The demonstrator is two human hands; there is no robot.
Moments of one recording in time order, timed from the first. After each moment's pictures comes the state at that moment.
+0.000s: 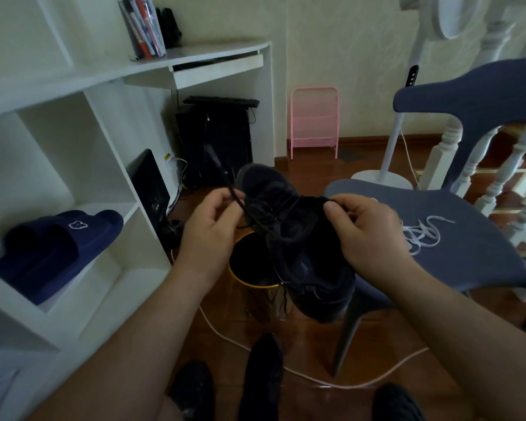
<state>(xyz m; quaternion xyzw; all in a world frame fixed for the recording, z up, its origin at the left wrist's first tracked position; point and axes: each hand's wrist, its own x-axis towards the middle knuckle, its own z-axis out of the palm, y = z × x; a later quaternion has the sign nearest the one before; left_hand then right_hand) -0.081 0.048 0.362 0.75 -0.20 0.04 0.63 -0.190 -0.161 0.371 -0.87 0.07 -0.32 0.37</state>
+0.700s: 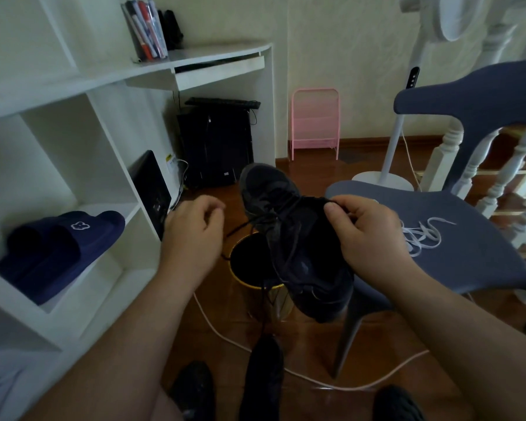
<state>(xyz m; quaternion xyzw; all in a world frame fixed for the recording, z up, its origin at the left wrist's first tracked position) -0.064 0.073 0.359 0.89 -0.18 0.16 0.38 -0.188 -0.162 0.369 -0.87 0.08 -0.33 0.36</state>
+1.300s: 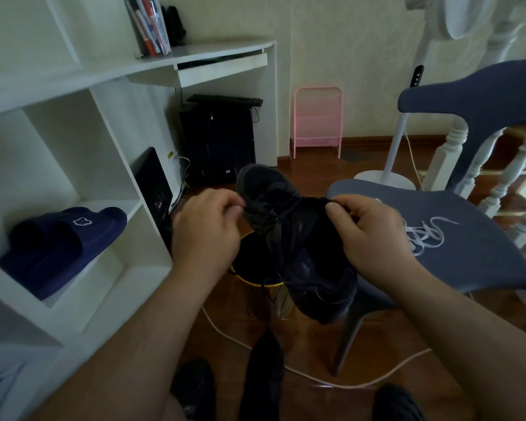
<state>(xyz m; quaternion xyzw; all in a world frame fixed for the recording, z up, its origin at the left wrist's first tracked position) -0.076 0.059 0.362 0.88 -0.22 0.22 0.35 -0.189 -0.163 0.368 -0.88 0.07 -0.33 0.34</state>
